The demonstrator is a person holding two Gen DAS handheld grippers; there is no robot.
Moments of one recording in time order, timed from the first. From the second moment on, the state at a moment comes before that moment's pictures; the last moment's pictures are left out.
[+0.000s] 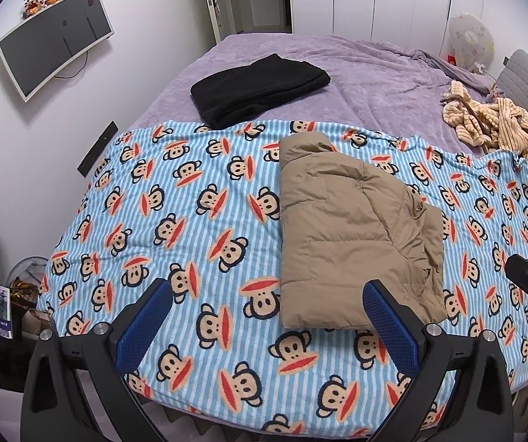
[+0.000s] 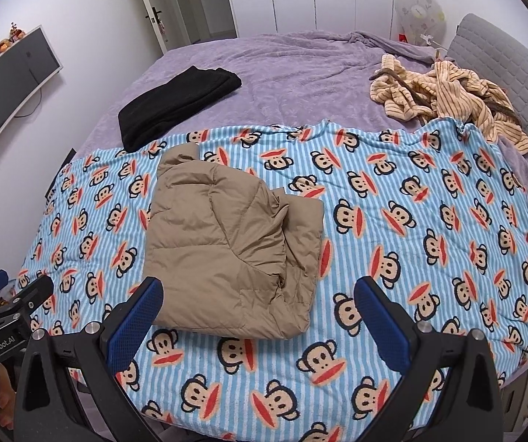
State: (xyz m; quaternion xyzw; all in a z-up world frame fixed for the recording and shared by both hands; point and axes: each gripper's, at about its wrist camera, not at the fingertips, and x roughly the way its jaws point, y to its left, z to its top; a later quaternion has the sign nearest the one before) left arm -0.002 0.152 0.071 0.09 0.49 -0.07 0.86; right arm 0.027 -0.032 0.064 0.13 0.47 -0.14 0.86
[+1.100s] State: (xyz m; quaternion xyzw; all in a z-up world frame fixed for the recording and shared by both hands) left arm -0.001 0.147 0.069 0.10 0.49 -0.07 0.86; right arm 0.026 -0.042 0.062 0.14 0.47 -0.14 0.86
